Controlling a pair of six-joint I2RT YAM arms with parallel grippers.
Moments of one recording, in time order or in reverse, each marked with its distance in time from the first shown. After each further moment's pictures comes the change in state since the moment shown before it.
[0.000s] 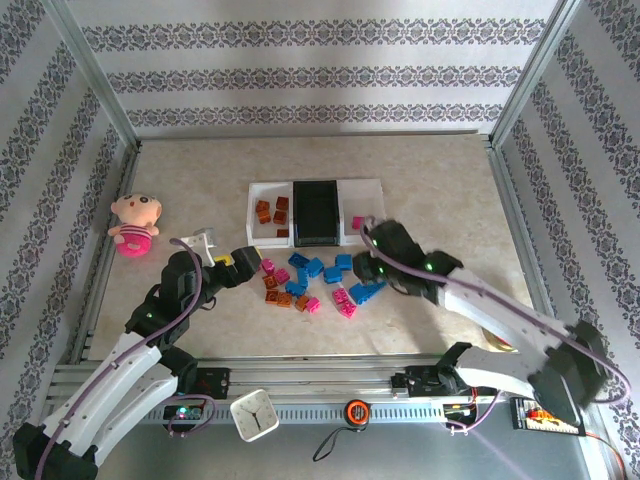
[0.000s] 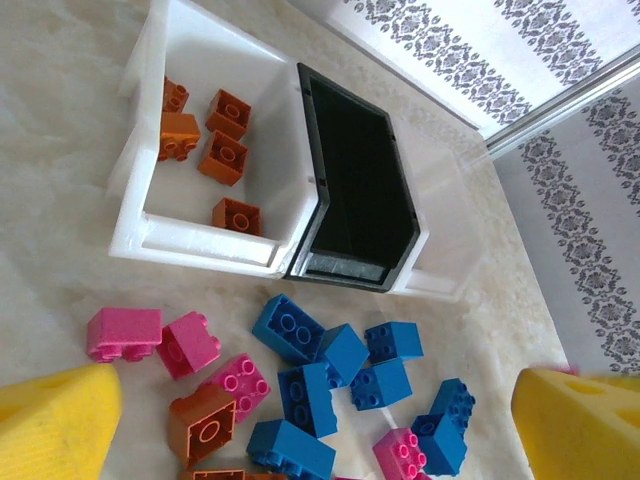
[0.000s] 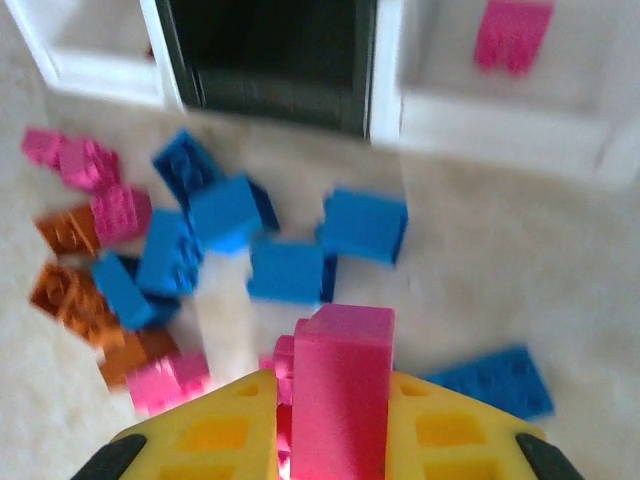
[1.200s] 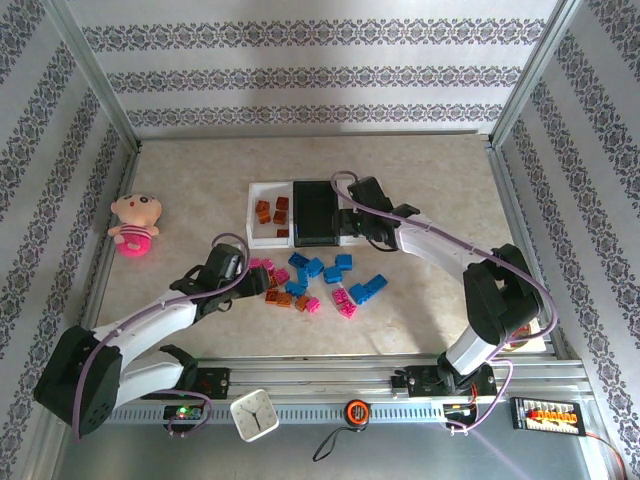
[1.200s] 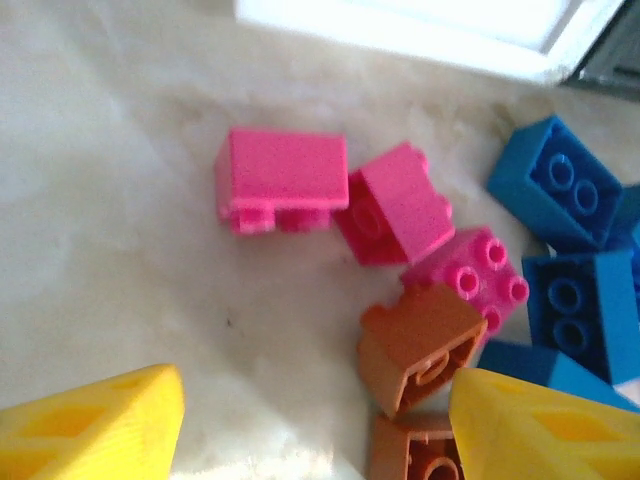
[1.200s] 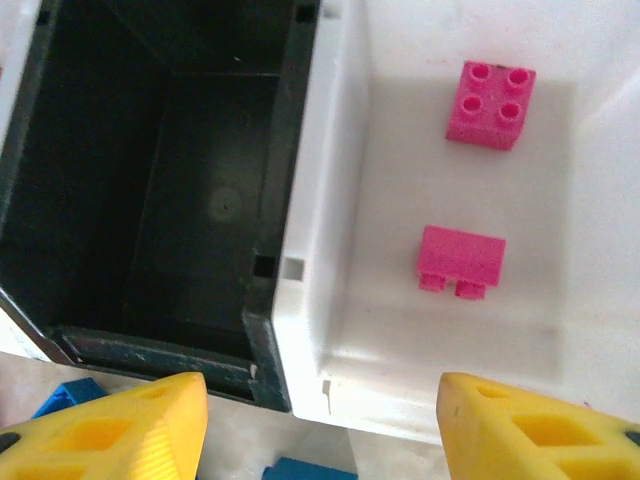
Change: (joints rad) left arm -0.032 0.525 0.003 0.045 -0.051 0.119; right arm -0.138 0.443 0.251 0.151 0.039 -0.019
